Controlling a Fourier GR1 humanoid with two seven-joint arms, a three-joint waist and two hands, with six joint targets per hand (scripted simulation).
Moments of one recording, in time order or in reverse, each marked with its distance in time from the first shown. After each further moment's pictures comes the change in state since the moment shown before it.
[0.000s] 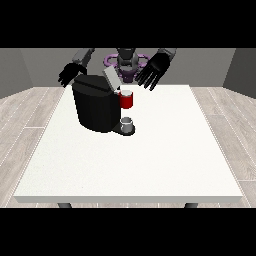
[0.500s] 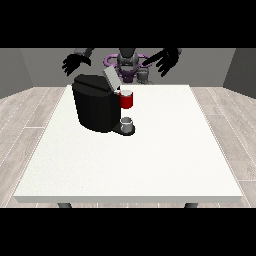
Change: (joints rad) left arm 0.154 -0.160 0.202 0.000 0.252 0.012 -0.026; right arm 0.095 -0.030 0.016 -0.040 0.005 0.038 0.005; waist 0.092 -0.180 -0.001
